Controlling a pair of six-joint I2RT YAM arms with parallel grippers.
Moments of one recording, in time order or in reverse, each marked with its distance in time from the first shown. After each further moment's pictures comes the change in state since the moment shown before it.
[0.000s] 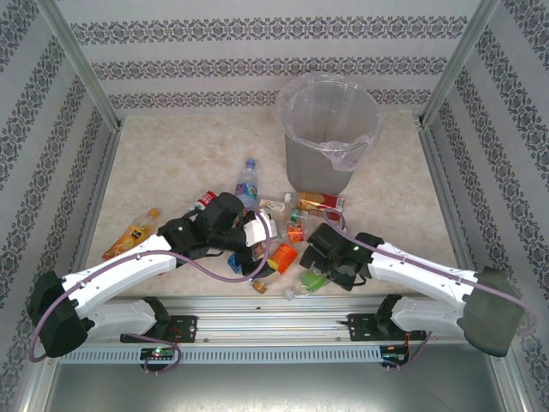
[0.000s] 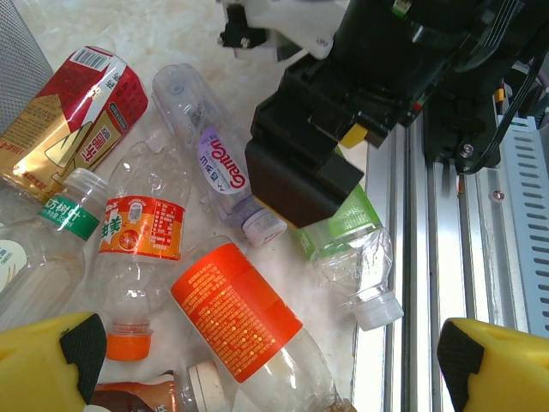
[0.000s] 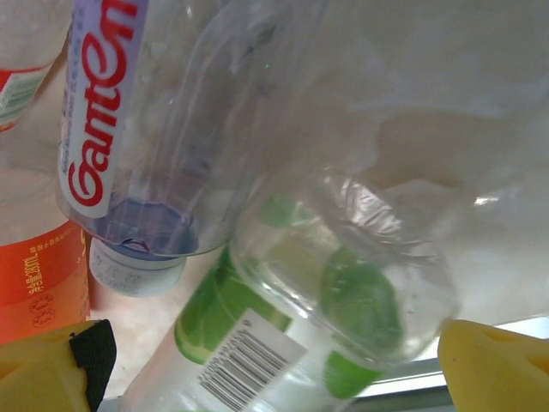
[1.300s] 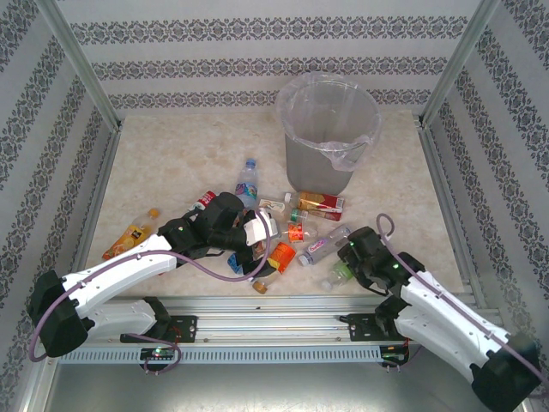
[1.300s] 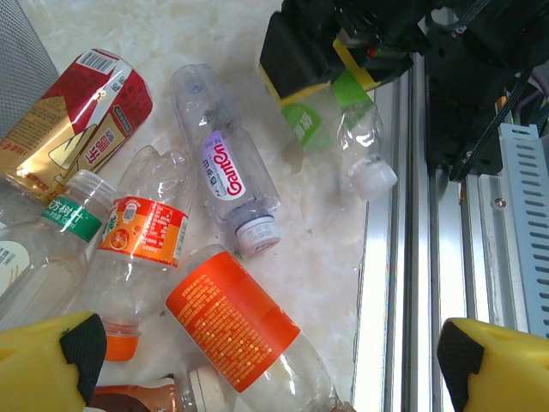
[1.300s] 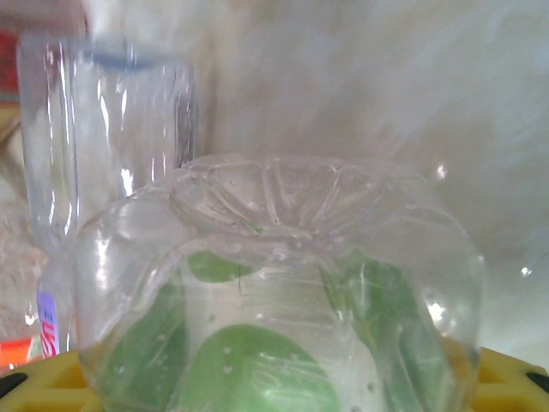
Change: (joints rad) left arm 0.000 0.002 0.000 0.015 -0.004 -0.021; right arm -0.347 -0.416 -0.244 0.040 0.096 0.043
